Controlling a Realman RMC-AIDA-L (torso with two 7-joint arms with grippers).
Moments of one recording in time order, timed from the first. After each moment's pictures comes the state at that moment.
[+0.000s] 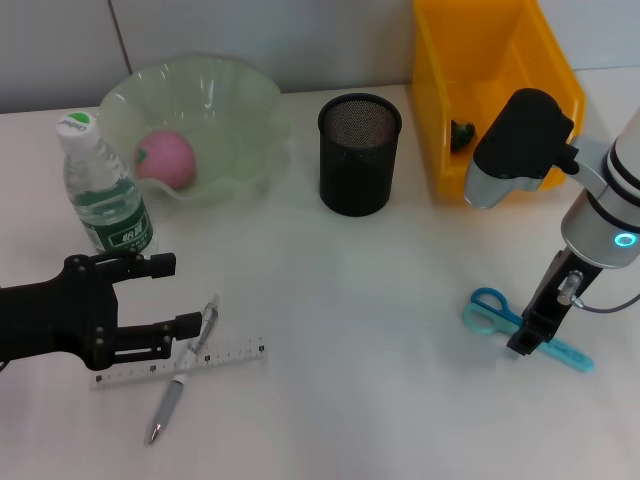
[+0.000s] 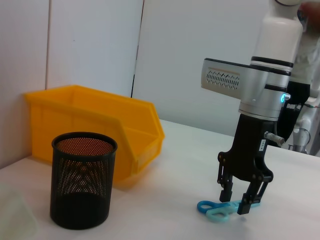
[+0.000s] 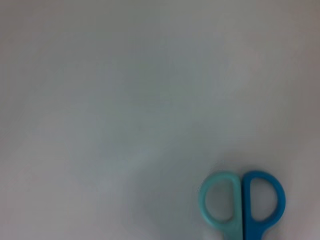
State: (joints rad) left arm -0.43 -2.05 0.72 0.74 1.97 1.72 -1.28; right arm 0.70 2.08 -1.36 -1.09 -2.79 -1.61 2.42
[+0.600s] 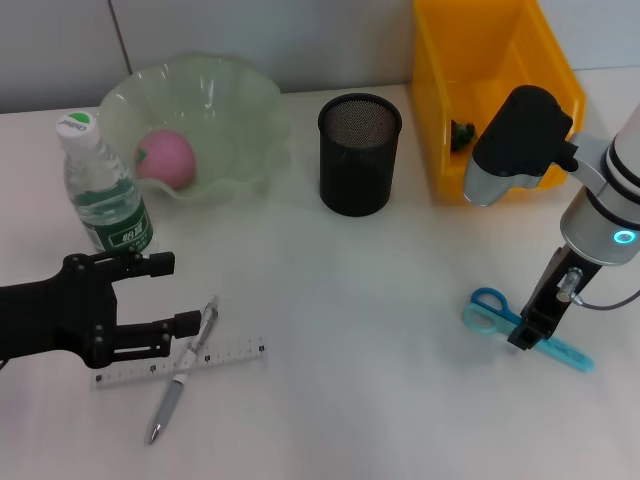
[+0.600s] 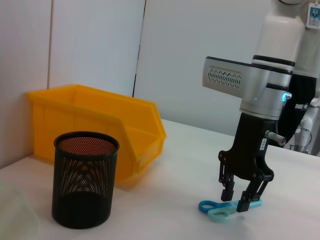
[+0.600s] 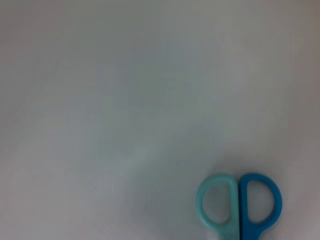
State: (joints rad) left arm -0.43 -2.05 0.72 0.74 1.97 1.72 -1.29; right arm 0.71 2.08 -1.36 -1.09 -2.79 -1.61 2.42
